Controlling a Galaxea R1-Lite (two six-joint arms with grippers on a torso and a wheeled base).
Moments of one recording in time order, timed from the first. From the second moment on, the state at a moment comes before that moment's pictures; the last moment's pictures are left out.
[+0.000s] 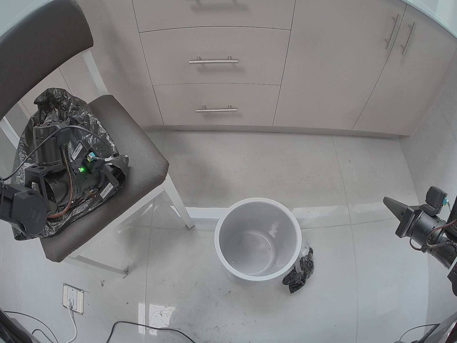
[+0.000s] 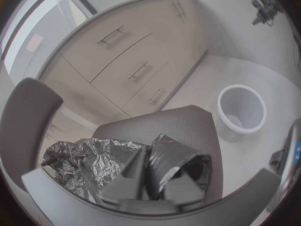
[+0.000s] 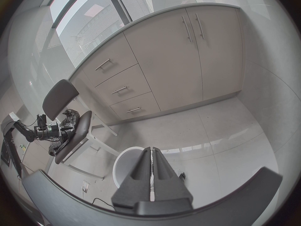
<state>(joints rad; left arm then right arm) -0.16 1.70 -0.79 -0.65 -0.04 0.80 0.15 1.41 -0.17 -1.11 0.14 0.27</state>
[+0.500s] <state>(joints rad) -0.41 1.60 -0.88 -0.74 0.16 -0.09 0.16 1.40 -0.15 -1.11 0.14 0.27</state>
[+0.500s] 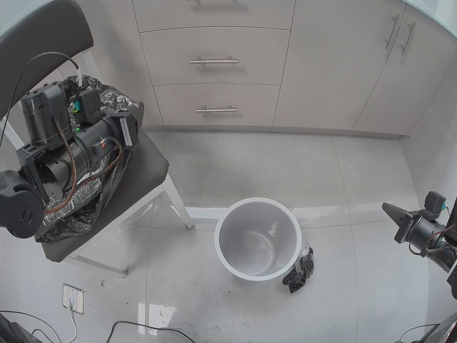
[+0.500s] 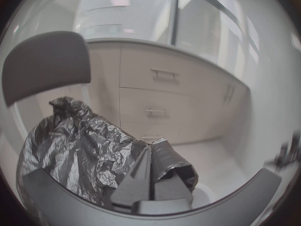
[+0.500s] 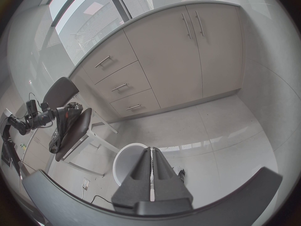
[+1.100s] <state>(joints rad) -0.74 1.63 -1.32 -0.04 0.35 -0.82 0.38 1.40 -0.15 -1.10 -0.14 0.19</state>
